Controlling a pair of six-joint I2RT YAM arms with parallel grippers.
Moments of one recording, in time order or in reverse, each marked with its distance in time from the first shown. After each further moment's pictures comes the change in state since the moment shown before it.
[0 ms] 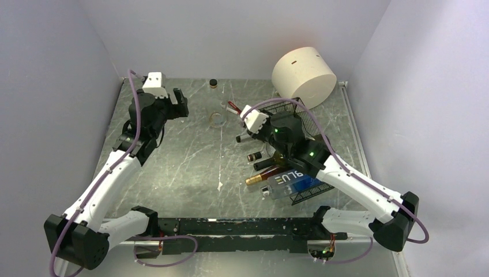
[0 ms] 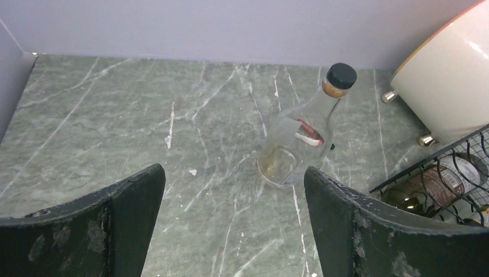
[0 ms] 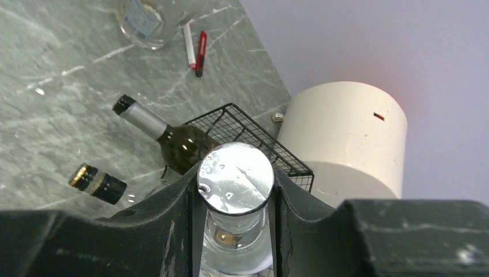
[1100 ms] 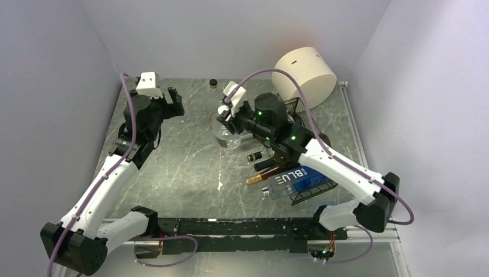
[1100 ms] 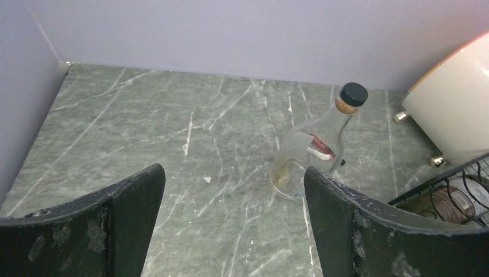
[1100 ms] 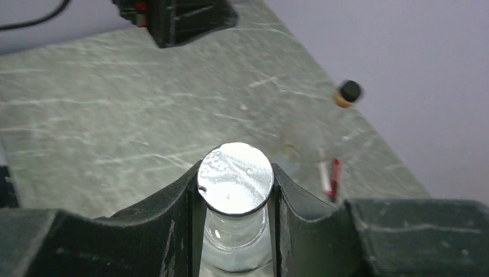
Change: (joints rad) left arm -0.002 -0.056 0.000 0.002 -0.068 0.013; right arm 0.037 0.205 0.268 0.119 -0.366 0.419
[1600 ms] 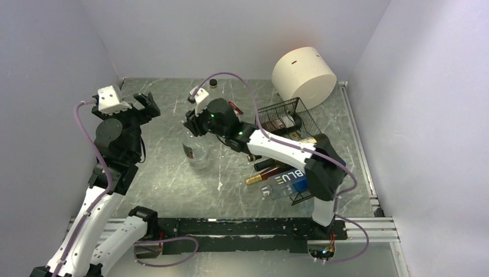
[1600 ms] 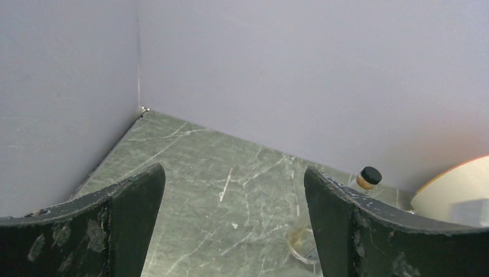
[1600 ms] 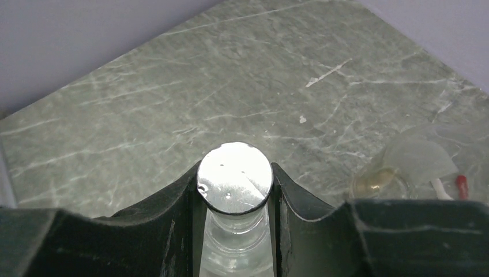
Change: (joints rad) left arm 0.029 -0.278 -0.069 0.056 -0.245 -0.012; right arm 0.057 0.468 0.108 0.319 -0.015 0.309
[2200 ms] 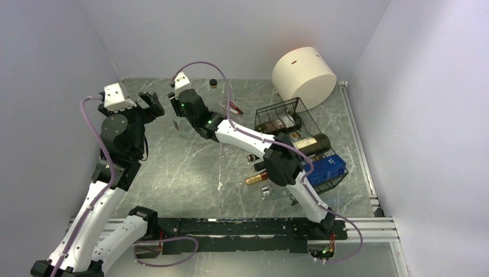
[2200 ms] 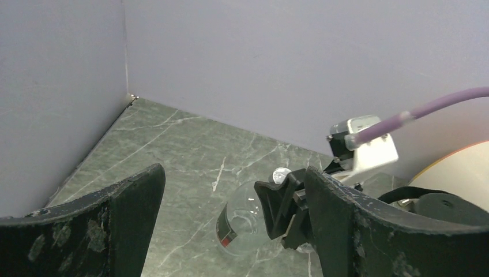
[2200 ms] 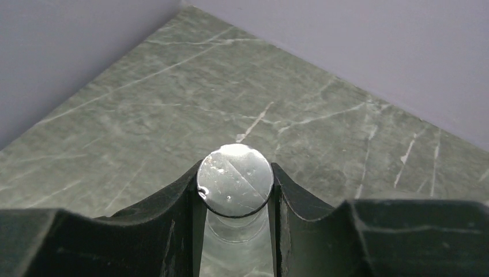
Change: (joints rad) left arm 0.000 0.025 -0.001 -0.006 0.023 -0.032; right arm 0.011 0.509 0.621 -0.068 0.377 -0.011
